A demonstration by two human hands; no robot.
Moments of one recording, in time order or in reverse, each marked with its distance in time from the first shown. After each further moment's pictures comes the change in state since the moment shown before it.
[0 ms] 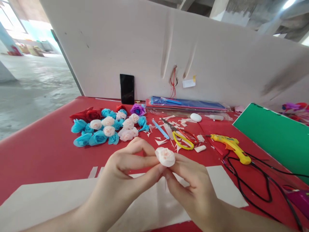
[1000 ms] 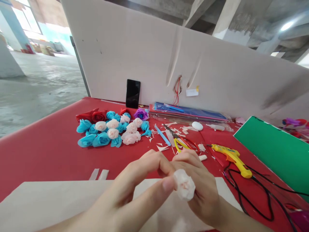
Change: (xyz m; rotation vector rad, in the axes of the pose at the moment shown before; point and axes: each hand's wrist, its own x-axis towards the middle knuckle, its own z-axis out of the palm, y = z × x) left_hand -0.010 0.011 -0.005 -0.176 -0.157 -0.066; right_hand 0.008 0.018 -0.018 -0.211 -0.046 -0.367
